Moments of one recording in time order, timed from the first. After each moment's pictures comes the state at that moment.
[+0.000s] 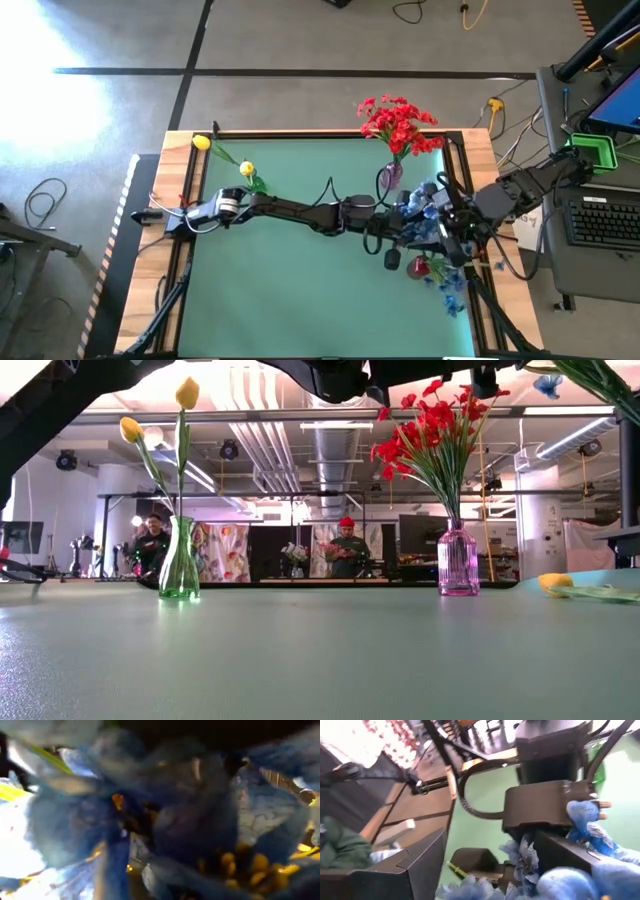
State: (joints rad) left arm -0.08 2.38 1.99 0.54 0.16 0.07; right arm 0.46 0.92 1.13 -0.59 0.19 0.47
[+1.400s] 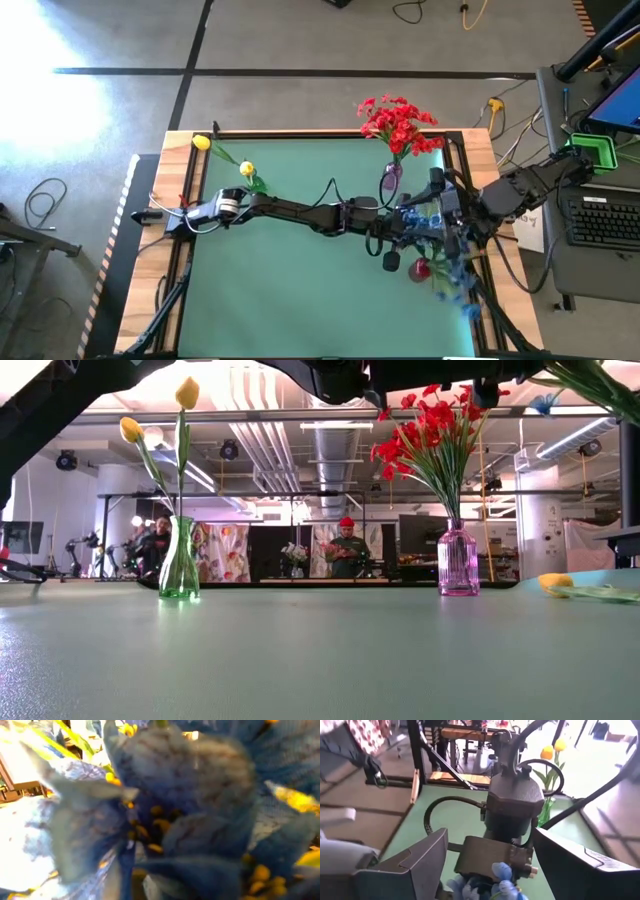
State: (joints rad) left arm -0.08 2.38 1.99 0.47 0.17 0.09; right arm 0.46 0.91 1.16 -0.57 0.37 0.07
